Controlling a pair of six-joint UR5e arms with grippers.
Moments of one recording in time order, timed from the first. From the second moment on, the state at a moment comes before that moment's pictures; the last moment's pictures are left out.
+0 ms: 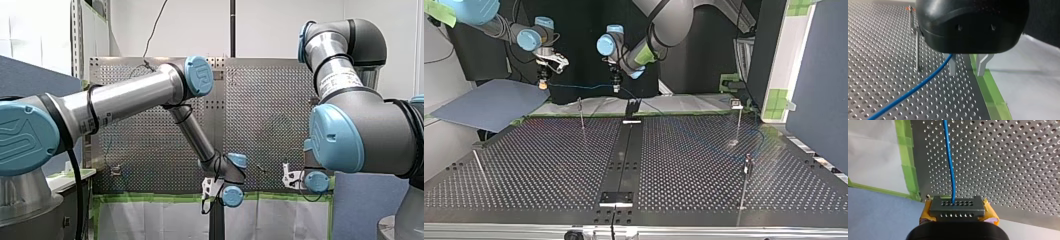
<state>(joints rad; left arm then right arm) -0.80 -2.78 -1.28 -2.41 -2.29 -1.55 1.69 -0.69 1.96 -1.05 1.57 1.47</state>
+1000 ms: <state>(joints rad) -0.81 -2.83 -1.08 -2.37 -2.36 -1.45 1.63 -0.65 1.82 -0.92 1.56 1.49</state>
